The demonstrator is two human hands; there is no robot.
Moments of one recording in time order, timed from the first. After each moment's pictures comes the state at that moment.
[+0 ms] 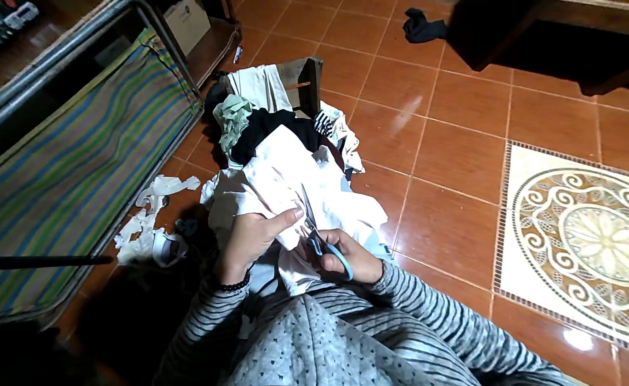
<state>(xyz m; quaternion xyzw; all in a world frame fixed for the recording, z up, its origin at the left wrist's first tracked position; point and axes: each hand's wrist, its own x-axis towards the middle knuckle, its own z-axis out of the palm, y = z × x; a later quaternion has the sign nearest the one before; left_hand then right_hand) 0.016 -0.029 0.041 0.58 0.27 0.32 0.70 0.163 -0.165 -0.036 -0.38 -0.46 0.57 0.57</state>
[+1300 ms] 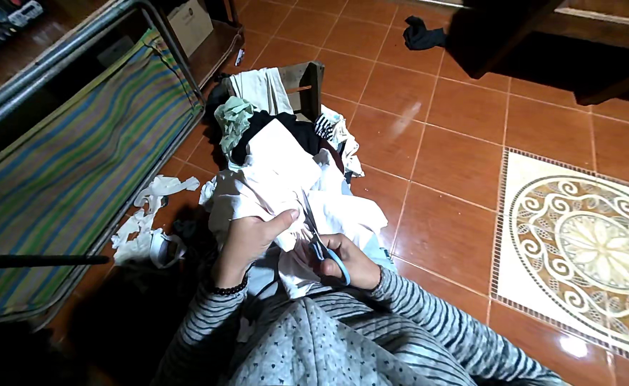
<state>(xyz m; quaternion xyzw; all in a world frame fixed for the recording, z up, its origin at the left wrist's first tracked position) 0.011 -0.028 0.042 0.61 0.27 0.35 0.66 0.158 -0.167 -0.041 -0.40 -0.46 0.54 0.58</state>
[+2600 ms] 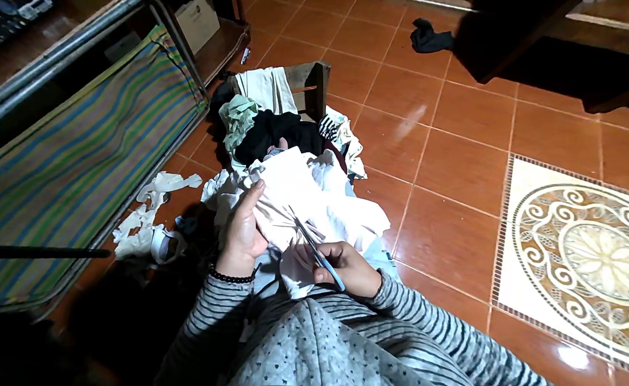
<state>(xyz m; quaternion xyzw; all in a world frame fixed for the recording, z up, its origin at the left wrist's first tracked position) 0.018 -0.020 0.039 0.30 0.41 0.35 0.79 0.156 -0.177 -0.056 -0.49 -0.45 0.54 0.51</state>
